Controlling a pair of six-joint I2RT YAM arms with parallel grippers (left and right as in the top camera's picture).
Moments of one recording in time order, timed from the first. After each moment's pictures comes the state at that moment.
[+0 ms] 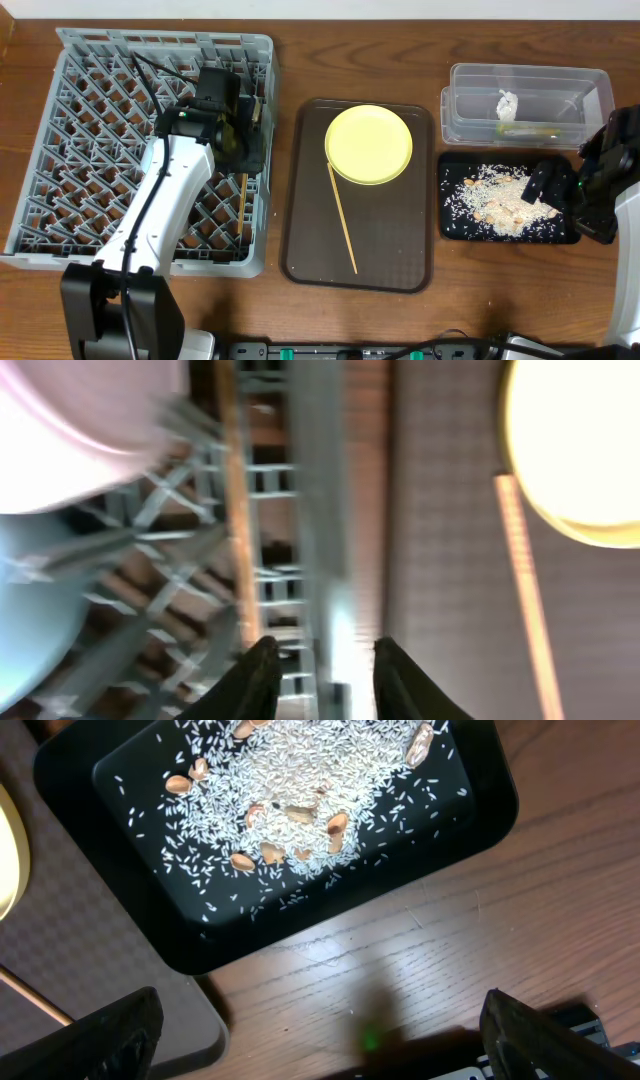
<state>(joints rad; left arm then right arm) -0.16 1.62 1.30 -0.94 0.14 -0.10 -0.33 1.40 1.30 -1.35 -0.06 0.24</state>
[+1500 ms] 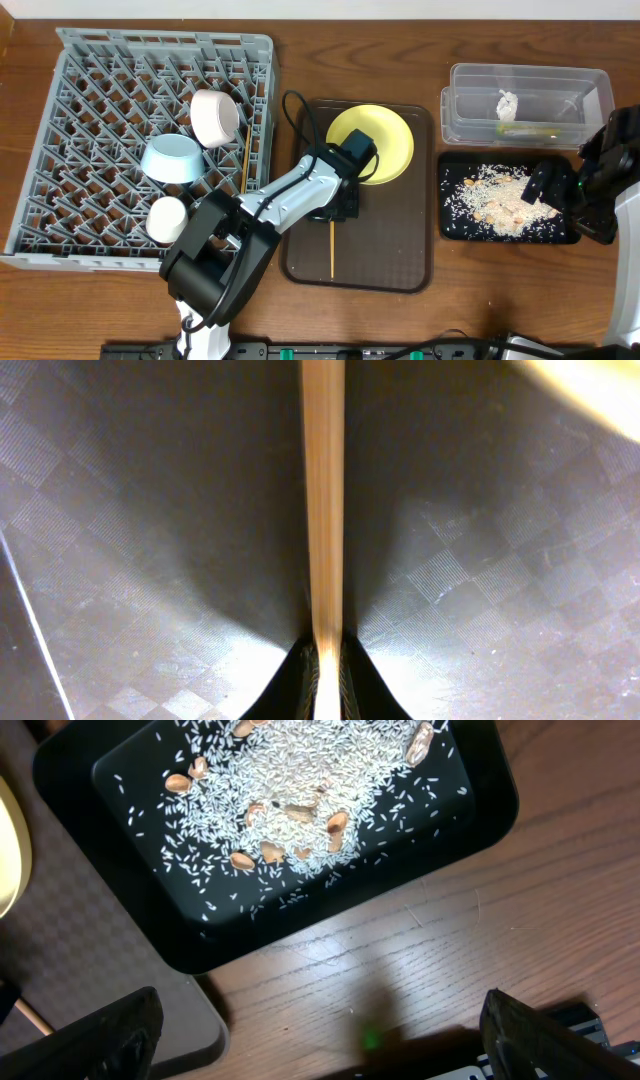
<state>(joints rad) -0.67 1.97 1.27 -0.82 0.02 -0.65 -0.33 1.40 1.30 -1.35 -0.06 0.24</state>
